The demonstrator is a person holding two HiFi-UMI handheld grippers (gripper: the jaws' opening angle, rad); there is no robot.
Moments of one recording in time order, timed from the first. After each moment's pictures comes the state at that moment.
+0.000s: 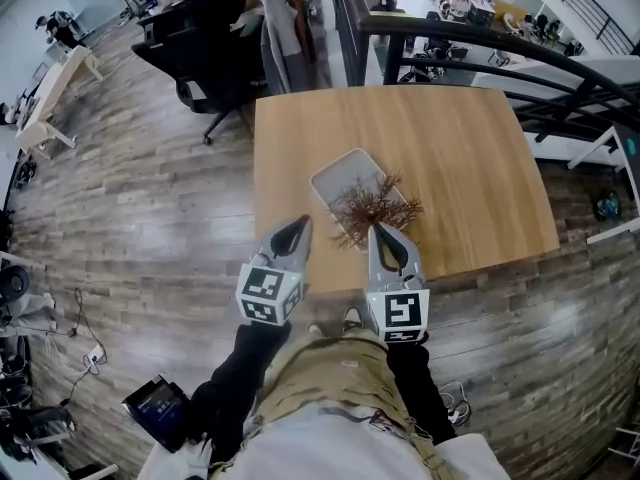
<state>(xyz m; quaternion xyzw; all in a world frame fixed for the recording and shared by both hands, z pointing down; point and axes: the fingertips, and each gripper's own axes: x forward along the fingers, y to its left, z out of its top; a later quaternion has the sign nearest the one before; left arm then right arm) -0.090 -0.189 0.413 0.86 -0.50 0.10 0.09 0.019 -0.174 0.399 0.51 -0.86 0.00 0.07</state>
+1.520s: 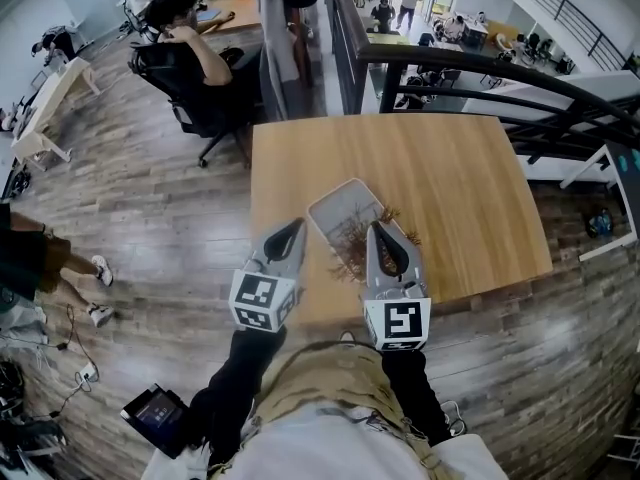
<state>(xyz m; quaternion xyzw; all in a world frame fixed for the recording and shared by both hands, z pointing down) -0.109 -0.239 0.375 0.86 -0.50 0.07 0.05 0.005 -0.221 0.337 0.53 -0.85 -0.05 0.02</state>
